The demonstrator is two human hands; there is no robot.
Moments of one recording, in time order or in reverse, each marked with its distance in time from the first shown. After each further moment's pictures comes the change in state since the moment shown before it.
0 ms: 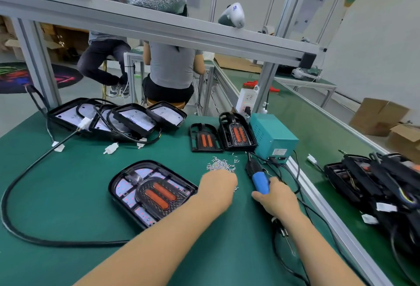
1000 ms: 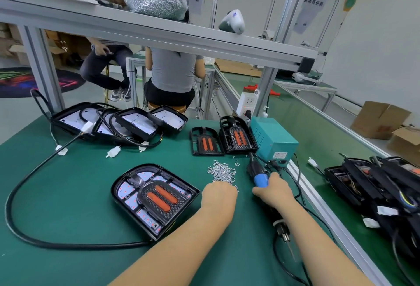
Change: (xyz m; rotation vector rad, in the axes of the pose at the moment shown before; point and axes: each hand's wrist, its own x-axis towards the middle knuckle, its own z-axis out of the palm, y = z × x) left_hand -0.001 0.017 0.017 0.044 -0.076 -0.008; right_hand 0.030 0.002 -0.001 0.174 -0.025 0.047
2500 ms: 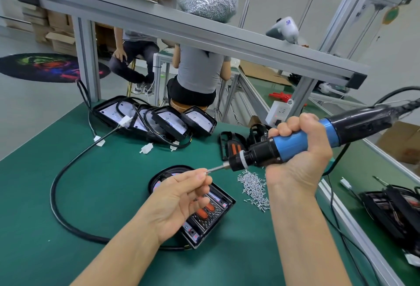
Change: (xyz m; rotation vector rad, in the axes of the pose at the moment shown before) left_hand -0.096 -0.135 -0.030 -2.297 0.139 -0.279; right_hand -0.127 -0.176 -0.048 2.030 0.001 -0.650
